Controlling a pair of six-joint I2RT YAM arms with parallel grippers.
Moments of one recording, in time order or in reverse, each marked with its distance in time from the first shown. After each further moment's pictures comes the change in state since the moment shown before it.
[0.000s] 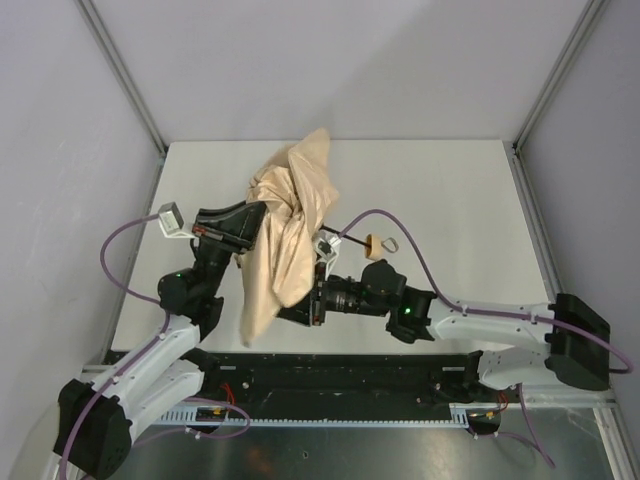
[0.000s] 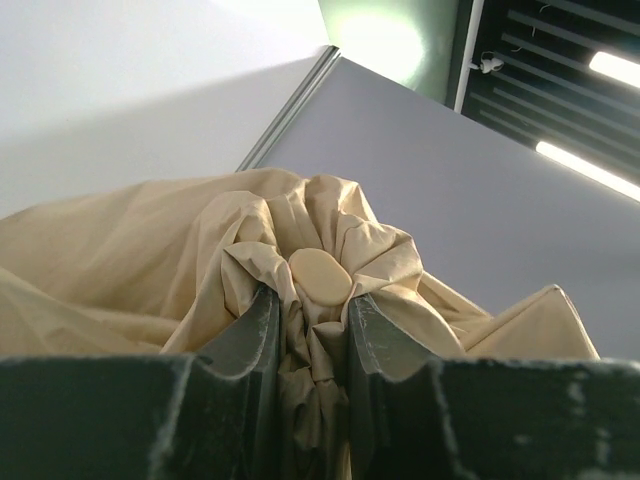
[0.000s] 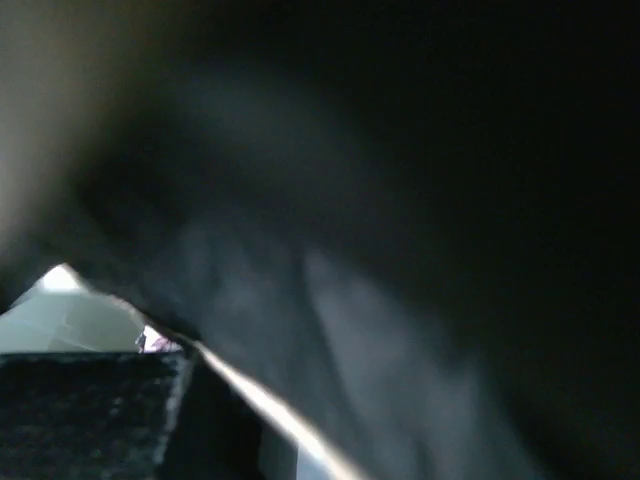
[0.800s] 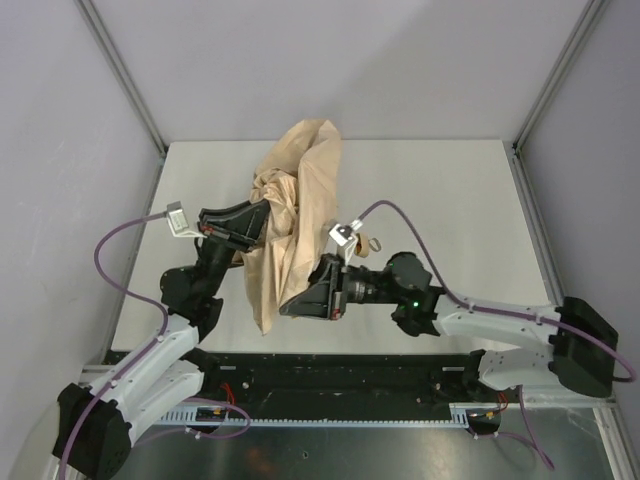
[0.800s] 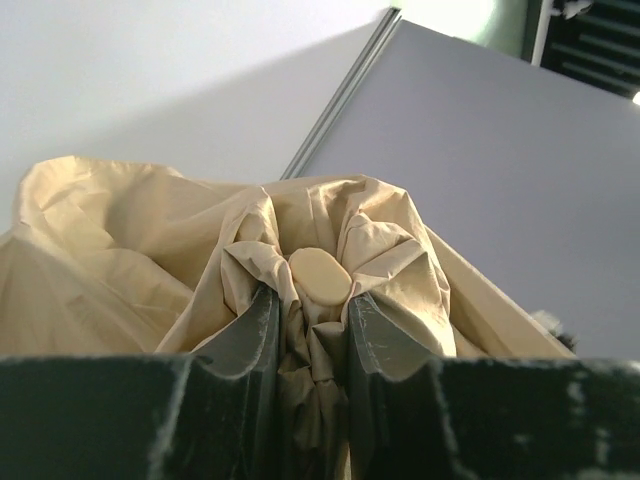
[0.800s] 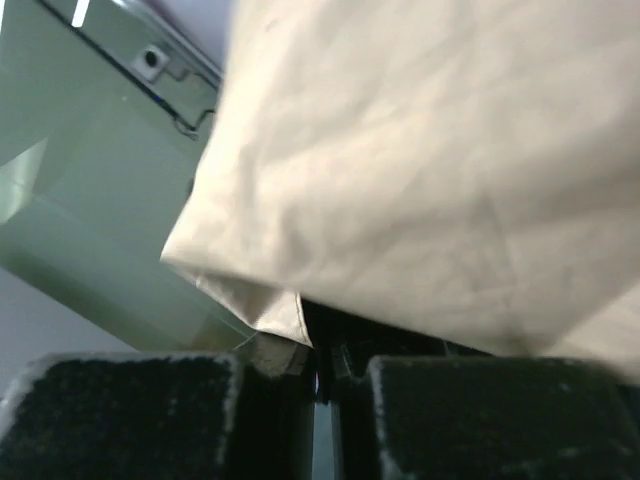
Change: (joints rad) left arm 0.005 -0.023 0.002 -0.139 0.005 0.182; right arm -0.102 -0.117 -0.048 0.251 -0.282 0.299
